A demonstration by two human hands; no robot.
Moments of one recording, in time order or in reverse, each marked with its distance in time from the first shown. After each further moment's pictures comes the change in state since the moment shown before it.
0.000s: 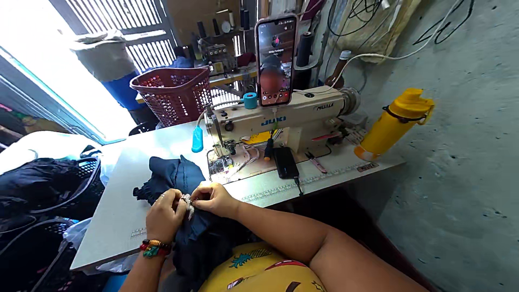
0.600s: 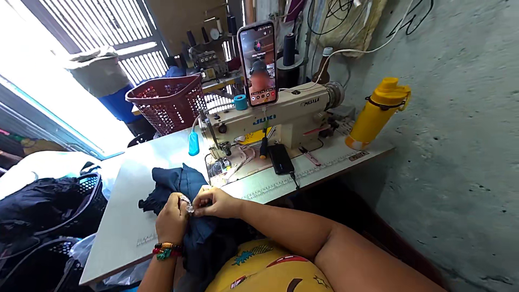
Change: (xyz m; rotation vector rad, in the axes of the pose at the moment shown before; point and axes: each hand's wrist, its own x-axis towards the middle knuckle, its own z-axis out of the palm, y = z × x) left_hand 0.003 0.019 0.004 0.004 -0.025 -0.105; right_hand -0.008 -0.012 -0.008 -0.024 -0.153 0.043
